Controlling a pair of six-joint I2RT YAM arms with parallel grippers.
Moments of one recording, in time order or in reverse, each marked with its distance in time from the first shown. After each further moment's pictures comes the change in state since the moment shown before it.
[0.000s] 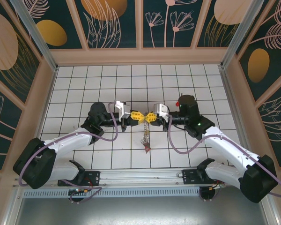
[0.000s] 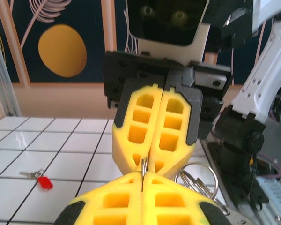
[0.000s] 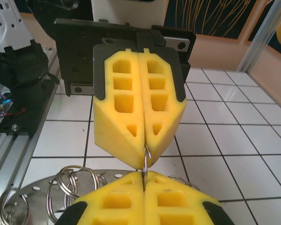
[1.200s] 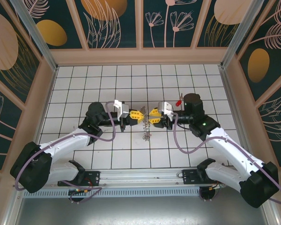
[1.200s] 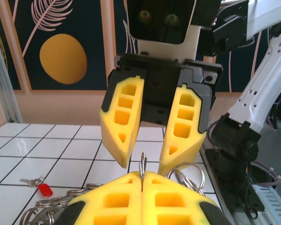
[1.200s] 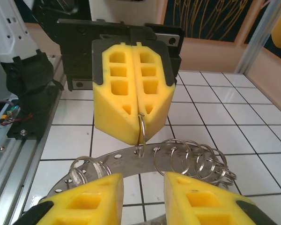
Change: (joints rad) left arm -0.002 -0.050 0.003 0.024 -0.001 -0.061; right arm -0.055 -0.060 0.027 -0.060 -0.069 0.024
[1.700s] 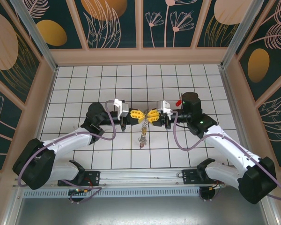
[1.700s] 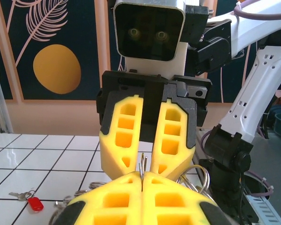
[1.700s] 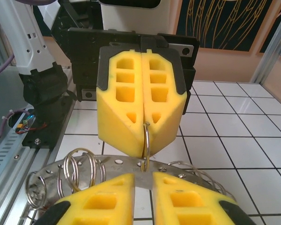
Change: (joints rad) left arm -0.005 0.044 0.000 0.115 0.023 -0.071; right arm 0.000 0.053 0.000 0.079 -0.074 0.041
